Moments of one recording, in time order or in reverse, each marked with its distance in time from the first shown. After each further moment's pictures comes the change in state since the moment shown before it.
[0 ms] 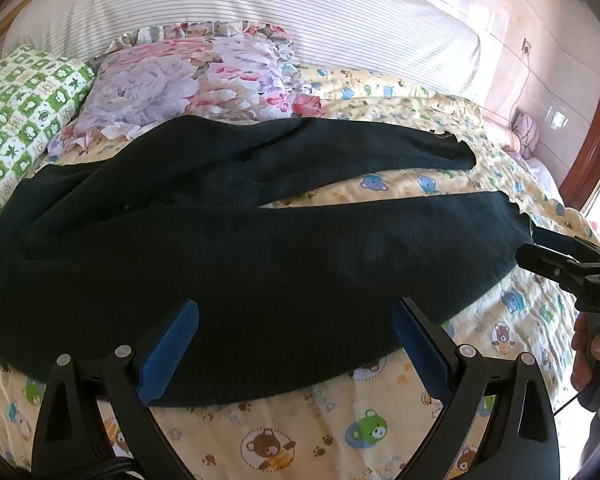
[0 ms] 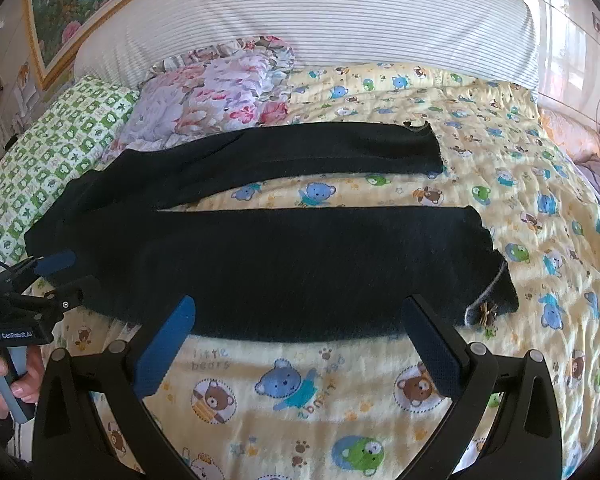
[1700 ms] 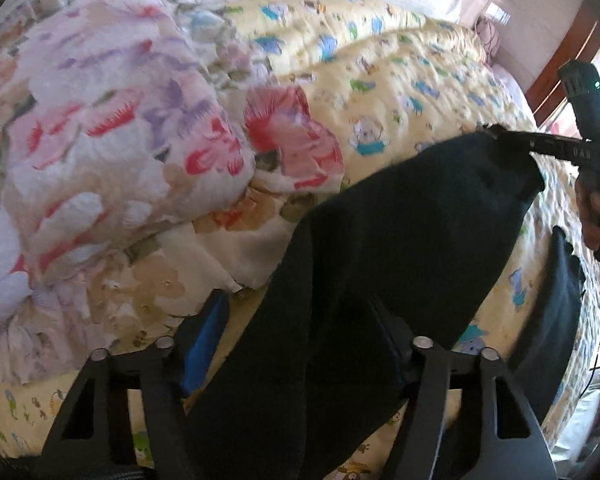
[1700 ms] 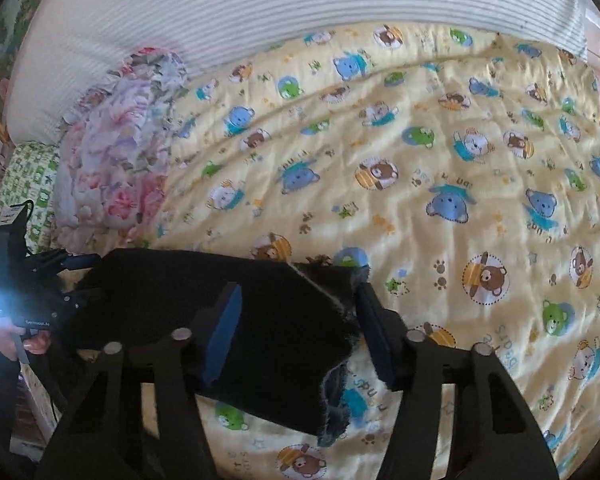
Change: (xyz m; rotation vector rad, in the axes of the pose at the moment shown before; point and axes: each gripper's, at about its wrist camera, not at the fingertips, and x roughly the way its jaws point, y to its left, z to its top) left arm 0.212 0.019 0.197 0.287 0.387 -0.208; right arm 0.158 -0.154 0.182 0.147 0.244 0.103
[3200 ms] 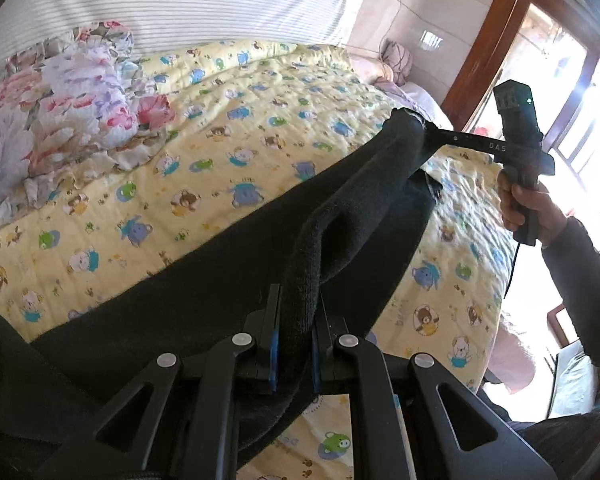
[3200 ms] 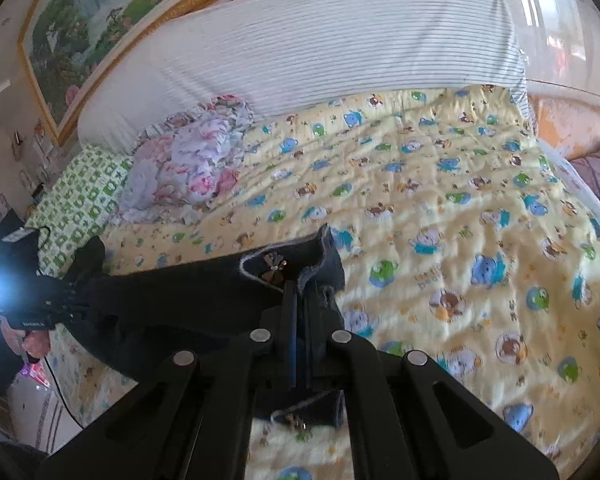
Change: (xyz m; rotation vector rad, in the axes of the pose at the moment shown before) left arm -0.106 -0.114 -0.166 0.102 -0.206 -0.180; right arm -0.138 0.000 -0.164 -0.085 -0.296 0.055
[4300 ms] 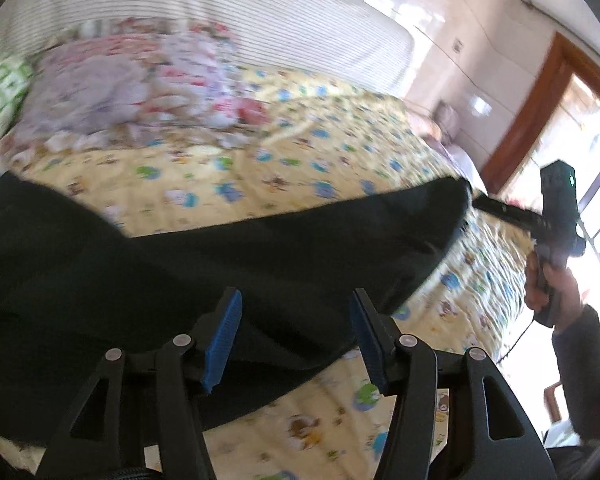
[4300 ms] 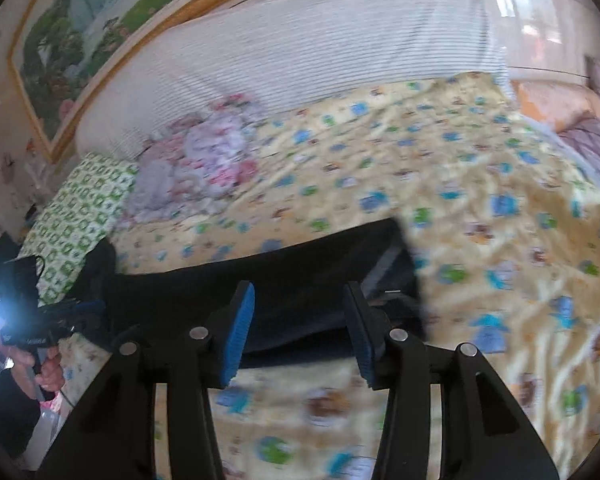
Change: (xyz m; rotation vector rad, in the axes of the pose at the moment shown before) left arm -0.067 0.043 -0.066 -0.248 -0.184 0.100; right arm -0.012 0.077 -0.042 0.063 -0.035 -0.001
